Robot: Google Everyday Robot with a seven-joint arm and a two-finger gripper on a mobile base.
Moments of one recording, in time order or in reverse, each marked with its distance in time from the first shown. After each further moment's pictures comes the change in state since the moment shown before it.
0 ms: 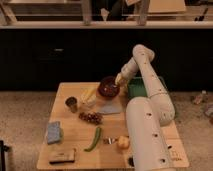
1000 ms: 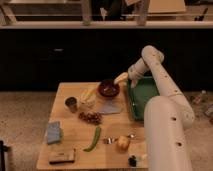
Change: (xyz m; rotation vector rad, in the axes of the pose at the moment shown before) arm -0.040 0.009 -0.038 0.058 0.026 -0.029
